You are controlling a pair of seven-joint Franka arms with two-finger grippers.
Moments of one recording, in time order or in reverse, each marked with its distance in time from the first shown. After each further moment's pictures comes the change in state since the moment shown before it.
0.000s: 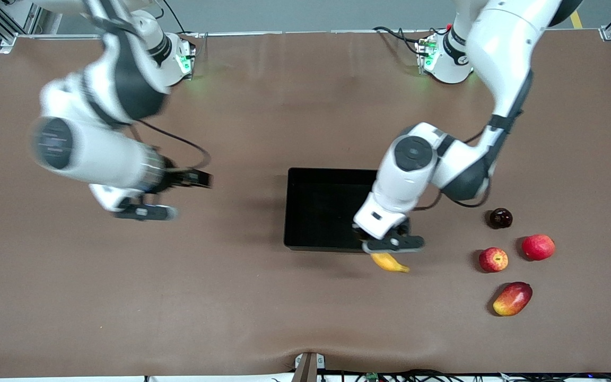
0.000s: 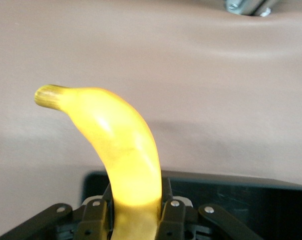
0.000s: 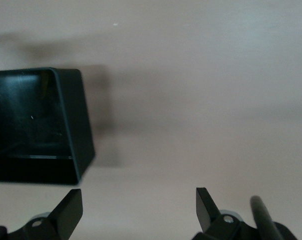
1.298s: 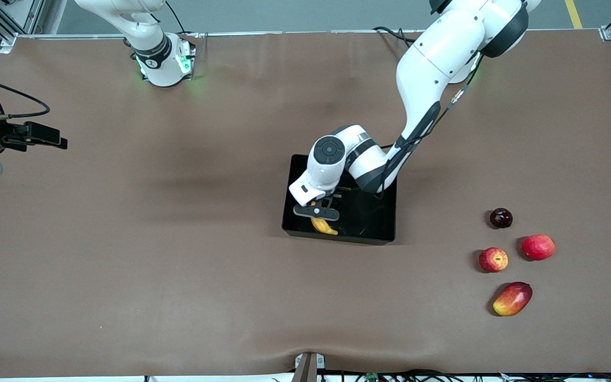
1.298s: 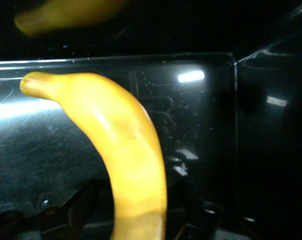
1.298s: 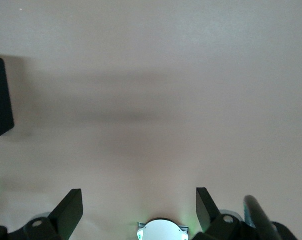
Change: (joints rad) left arm -0.306 0.244 0.030 -0.039 0.010 0.136 -0.085; right arm -0.456 -0.280 -0.012 0.017 -0.132 -0.427 -0.493
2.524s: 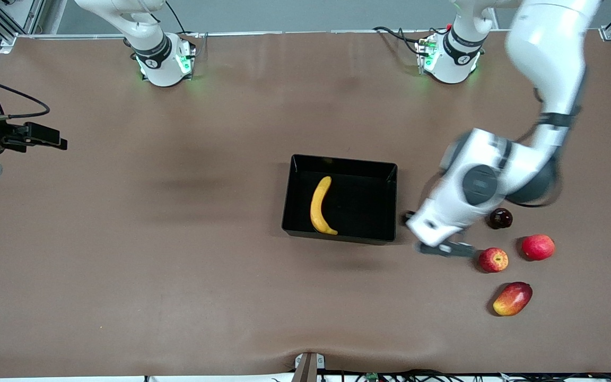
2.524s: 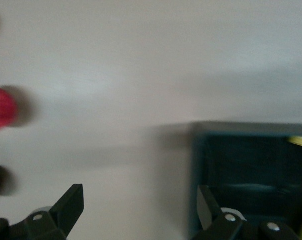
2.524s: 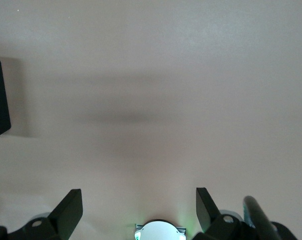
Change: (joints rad) left arm 0.352 -0.310 -0.026 -0.025 -0.114 -0.412 0.330; right arm 0.000 -0.002 0.001 0.000 -0.026 0.004 -0.004
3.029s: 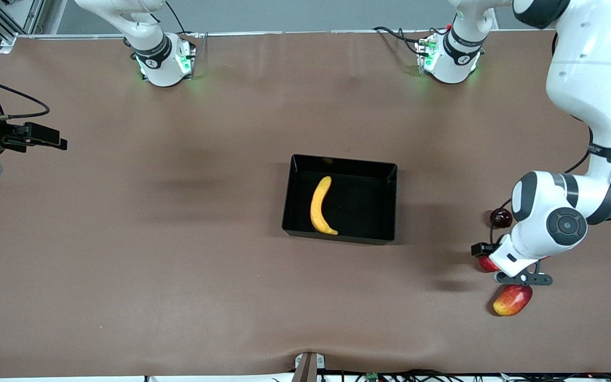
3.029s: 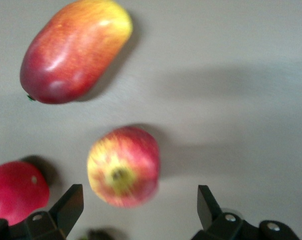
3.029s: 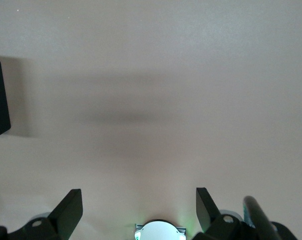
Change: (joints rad) left arm 0.196 0.100 0.191 0.010 0.000 0.144 0.345; right arm -0.001 0.000 0.000 -0.001 0.000 0.002 0.000
